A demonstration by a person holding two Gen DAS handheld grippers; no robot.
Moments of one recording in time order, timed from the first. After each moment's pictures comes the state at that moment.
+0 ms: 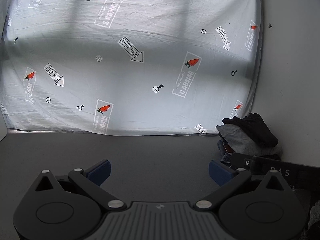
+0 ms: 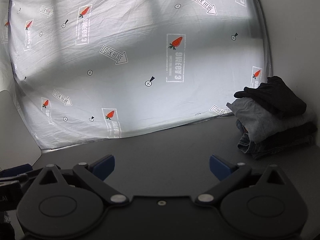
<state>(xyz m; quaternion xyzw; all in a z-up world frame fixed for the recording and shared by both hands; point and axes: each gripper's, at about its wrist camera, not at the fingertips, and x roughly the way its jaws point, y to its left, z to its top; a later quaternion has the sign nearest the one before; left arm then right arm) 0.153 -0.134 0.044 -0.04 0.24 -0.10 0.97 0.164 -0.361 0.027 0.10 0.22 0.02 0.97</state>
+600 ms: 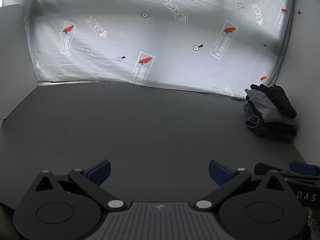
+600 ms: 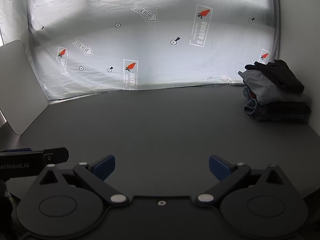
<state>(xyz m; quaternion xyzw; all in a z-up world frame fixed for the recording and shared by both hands) 0.088 -0.035 0.005 -0.07 0.34 -0.05 0.94 0.069 -0.252 -0.002 0.03 0.30 0.02 0.95</state>
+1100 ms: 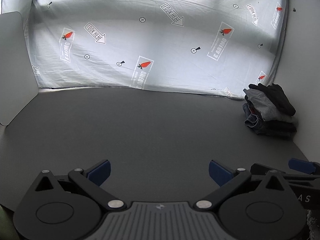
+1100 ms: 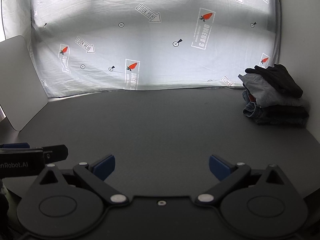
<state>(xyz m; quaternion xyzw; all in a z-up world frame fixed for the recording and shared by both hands) 0.079 -0.037 0.011 -0.04 0.33 -0.06 0.94 0.062 -0.243 -0.001 0.01 0.30 0.02 0.95</state>
